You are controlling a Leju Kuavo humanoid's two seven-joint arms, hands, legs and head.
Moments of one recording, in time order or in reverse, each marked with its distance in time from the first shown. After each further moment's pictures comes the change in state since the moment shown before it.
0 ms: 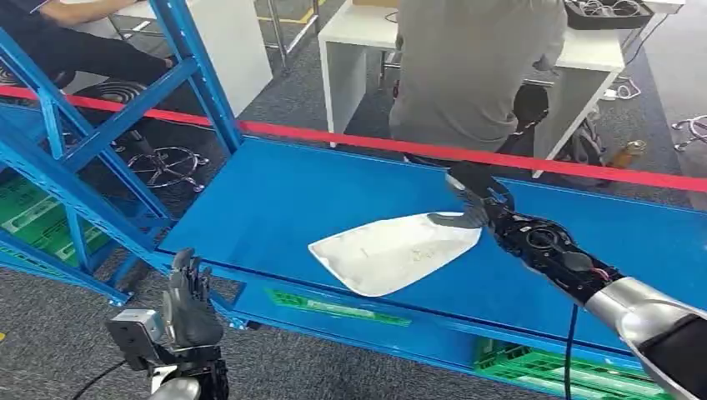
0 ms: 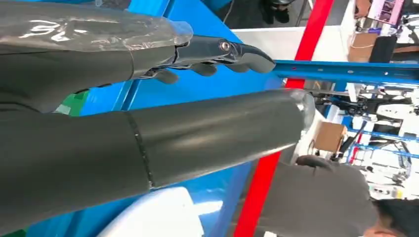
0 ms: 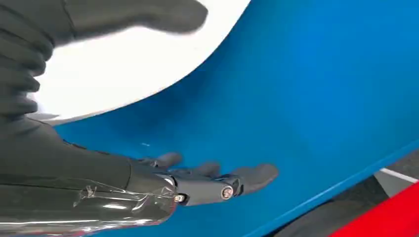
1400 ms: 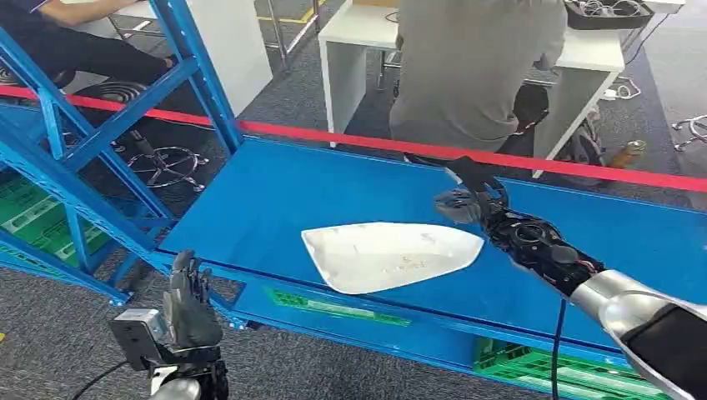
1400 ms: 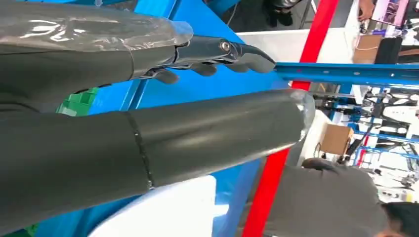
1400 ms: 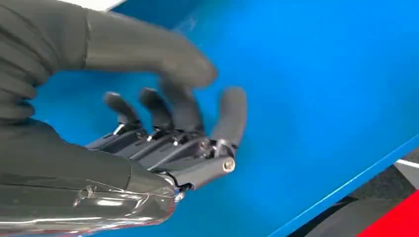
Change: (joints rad) left arm 0.004 0.001 0.000 0.001 -0.016 0.016 0.016; right arm -0.056 0.042 0.050 0.098 -0.085 -0.081 0.013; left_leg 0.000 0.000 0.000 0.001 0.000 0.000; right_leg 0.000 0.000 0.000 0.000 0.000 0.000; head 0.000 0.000
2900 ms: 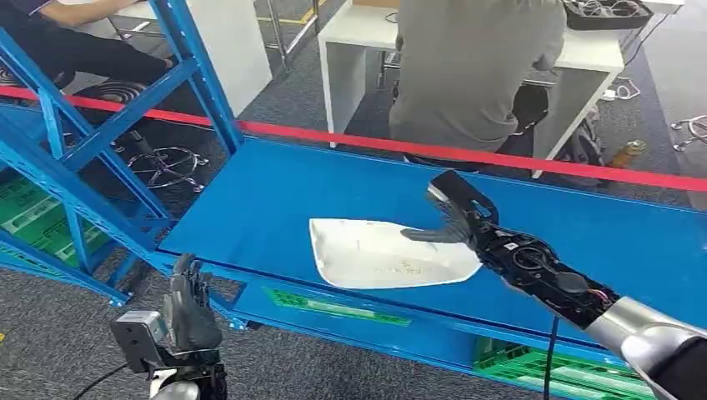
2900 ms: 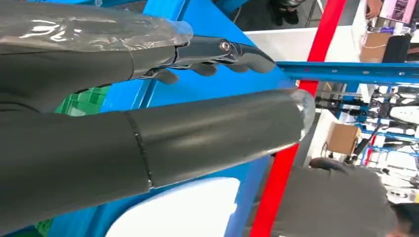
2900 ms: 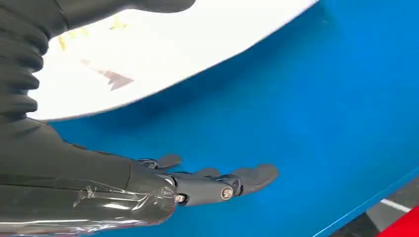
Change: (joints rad) left arm 0.010 0.008 0.000 0.000 -0.001 -0.008 0.011; right arm 0.160 -0.050 -0.018 -0.370 0.039 -0.046 0.064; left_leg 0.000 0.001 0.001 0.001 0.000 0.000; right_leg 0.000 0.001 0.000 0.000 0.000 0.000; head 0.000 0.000
